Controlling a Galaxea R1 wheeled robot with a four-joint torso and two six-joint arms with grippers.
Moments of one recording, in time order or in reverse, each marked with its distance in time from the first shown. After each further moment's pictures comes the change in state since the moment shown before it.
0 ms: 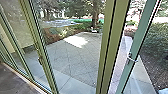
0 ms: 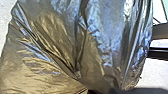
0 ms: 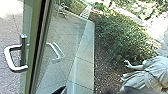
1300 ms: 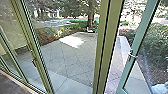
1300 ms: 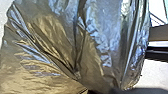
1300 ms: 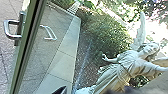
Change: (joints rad) left arm 0.000 0.000 0.000 0.000 -0.001 -0.001; right arm -0.064 0.017 -0.242 -0.012 0.149 -0.128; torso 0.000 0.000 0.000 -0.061
